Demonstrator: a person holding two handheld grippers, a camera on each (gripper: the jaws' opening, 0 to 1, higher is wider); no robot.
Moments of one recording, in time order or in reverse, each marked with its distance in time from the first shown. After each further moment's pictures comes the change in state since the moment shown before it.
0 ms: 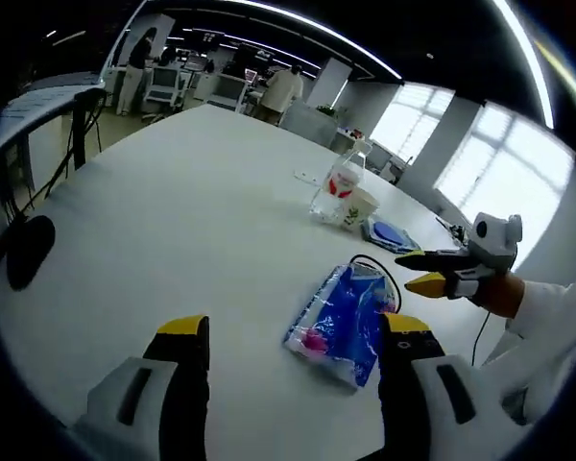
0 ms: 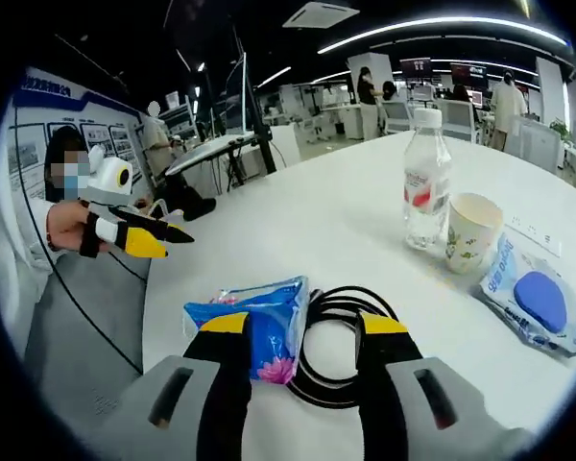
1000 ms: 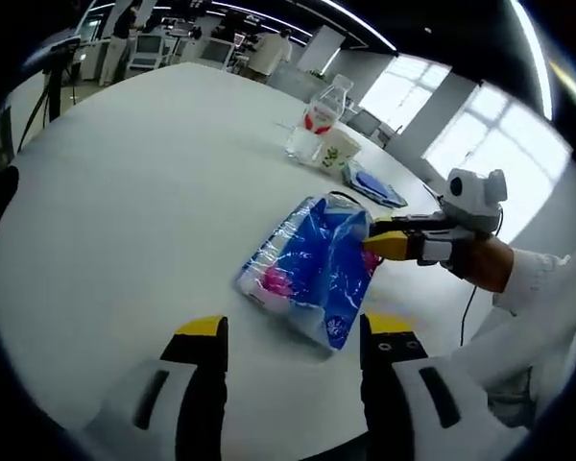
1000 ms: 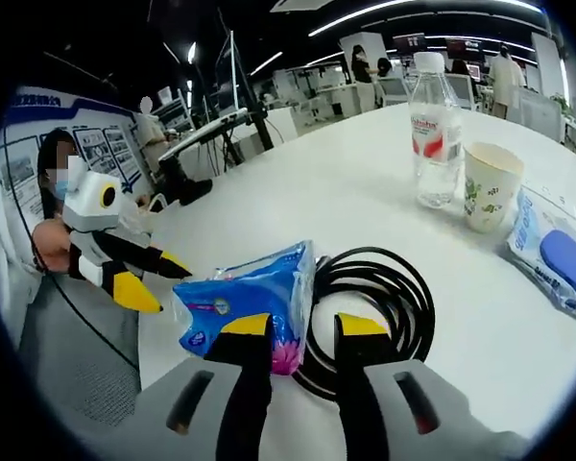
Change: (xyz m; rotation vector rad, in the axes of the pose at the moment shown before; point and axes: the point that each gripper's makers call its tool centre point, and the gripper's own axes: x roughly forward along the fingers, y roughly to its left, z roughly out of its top) left arm 0.025 -0.028 -0.061 -0.014 0.163 -0.059; right arm 0.022 0.003 -0.031 0.078 0.067 0.019
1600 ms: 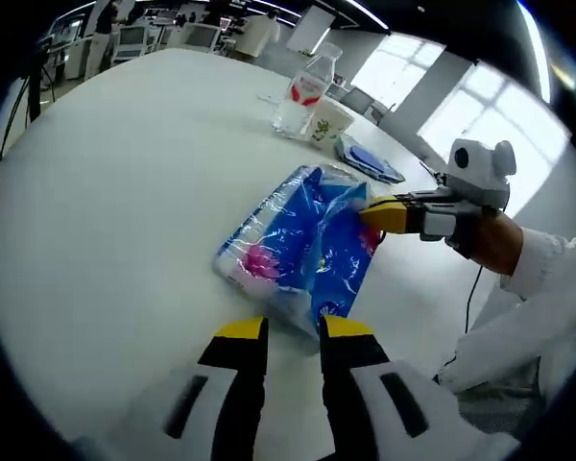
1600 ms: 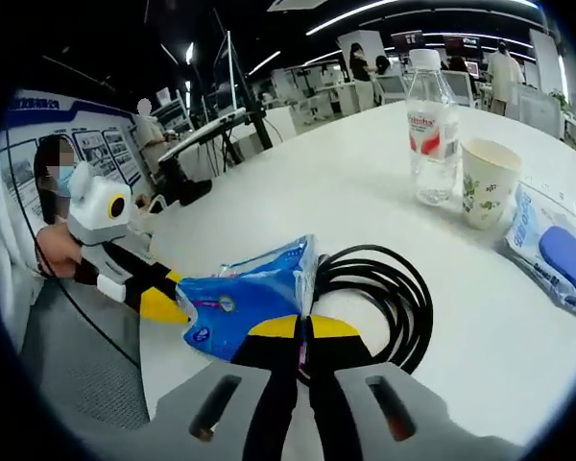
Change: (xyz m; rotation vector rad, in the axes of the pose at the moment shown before) left arm 0.019 -0.010 -0.011 0.051 0.079 -0.021; right arm -0.004 0.002 -0.001 0.005 0.004 0.007
